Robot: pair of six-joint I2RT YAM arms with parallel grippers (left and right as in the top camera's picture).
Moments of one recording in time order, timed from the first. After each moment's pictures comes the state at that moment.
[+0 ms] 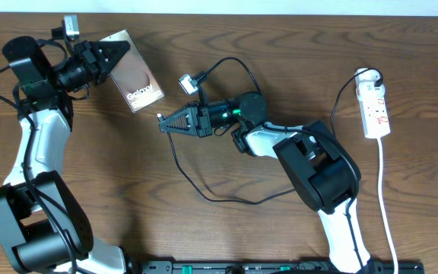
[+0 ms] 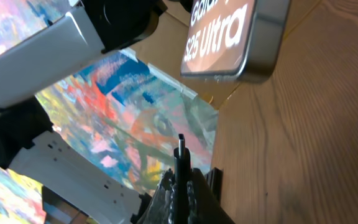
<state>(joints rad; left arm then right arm) 0.32 1.72 1.17 0.27 1.22 -0.93 0.61 2.26 1.23 1.51 -1.22 1.42</state>
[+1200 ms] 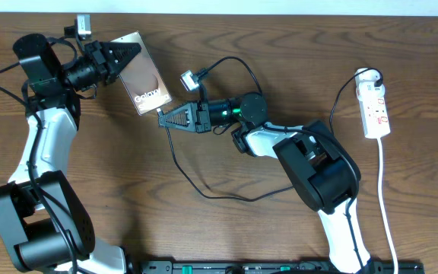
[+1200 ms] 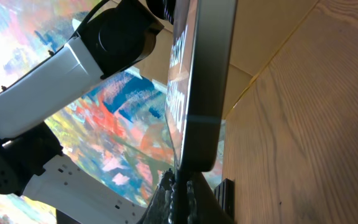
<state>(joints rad) 0.27 1.72 1.17 0.28 1.26 -0.93 0.61 2.26 1.23 1.52 -1.16 1.51</state>
